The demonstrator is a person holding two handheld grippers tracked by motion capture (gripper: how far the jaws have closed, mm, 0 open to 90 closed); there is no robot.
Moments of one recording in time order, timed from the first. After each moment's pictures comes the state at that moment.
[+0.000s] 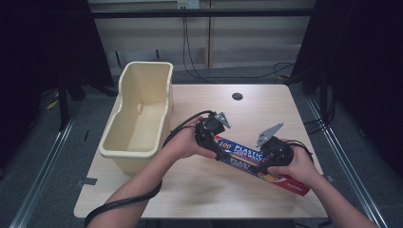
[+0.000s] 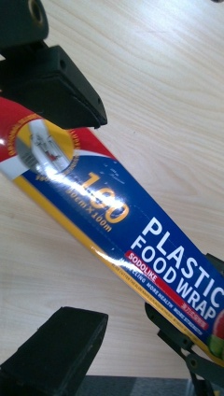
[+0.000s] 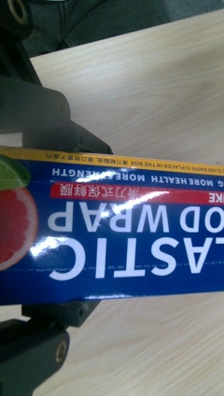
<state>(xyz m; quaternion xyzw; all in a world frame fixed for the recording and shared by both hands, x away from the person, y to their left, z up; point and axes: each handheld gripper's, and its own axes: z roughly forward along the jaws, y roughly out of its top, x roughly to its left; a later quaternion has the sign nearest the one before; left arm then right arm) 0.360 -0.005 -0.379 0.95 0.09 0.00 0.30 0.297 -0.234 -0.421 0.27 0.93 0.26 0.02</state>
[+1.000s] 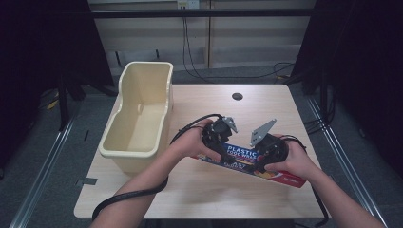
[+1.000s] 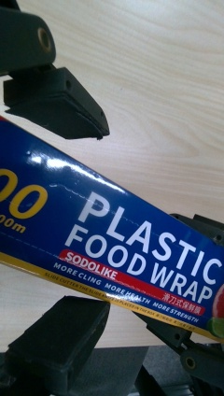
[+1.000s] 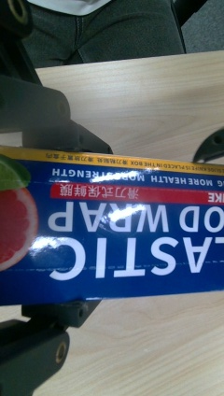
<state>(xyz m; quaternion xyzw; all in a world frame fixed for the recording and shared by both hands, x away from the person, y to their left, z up) 0.360 -0.024 -0.393 0.95 0.06 -0.05 0.30 0.307 -0.219 -0.409 0.18 0.94 0.27 0.01</state>
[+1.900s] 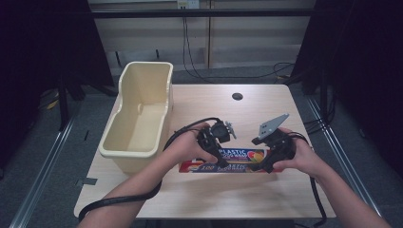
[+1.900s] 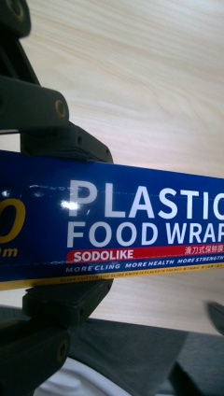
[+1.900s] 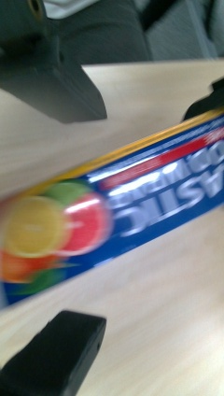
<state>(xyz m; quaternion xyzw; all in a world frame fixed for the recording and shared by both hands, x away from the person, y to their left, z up) 0.341 -0.011 -0.368 0.97 0.08 -0.05 0.21 0.309 -0.236 -0.396 0.21 0.92 0.33 0.03</state>
